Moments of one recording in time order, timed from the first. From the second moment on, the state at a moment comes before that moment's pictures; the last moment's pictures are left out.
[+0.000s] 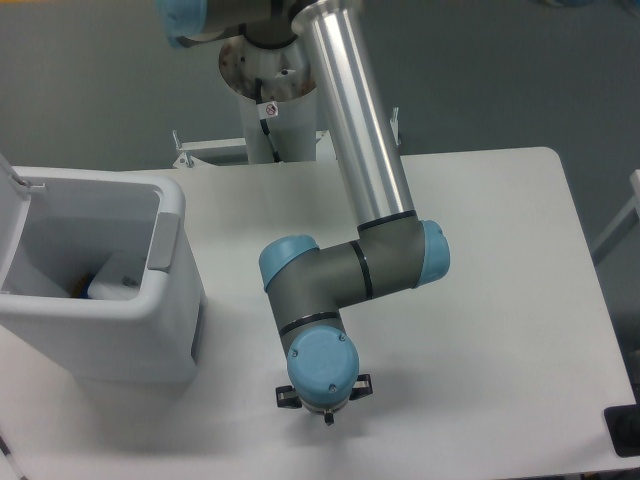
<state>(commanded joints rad) 2.28 -2.33 -1.18 -1.26 1.61 0.18</state>
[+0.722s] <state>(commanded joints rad) 2.34 -2.19 -1.12 -1.24 1.43 0.19</state>
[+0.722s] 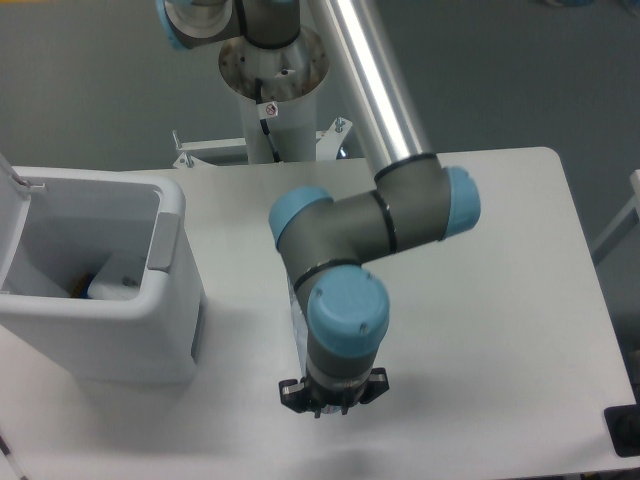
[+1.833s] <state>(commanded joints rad) 2.44 -1.89 -1.12 -1.12 0.95 0.16</state>
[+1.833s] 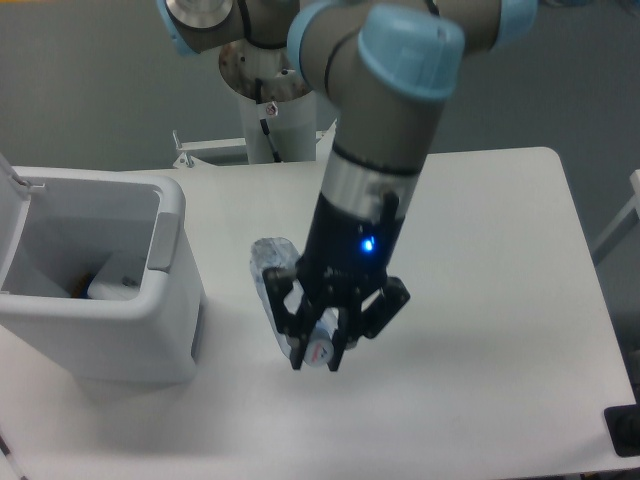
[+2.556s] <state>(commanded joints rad) 2.38 -1.84 -1.14 -0.96 0.76 0.02</state>
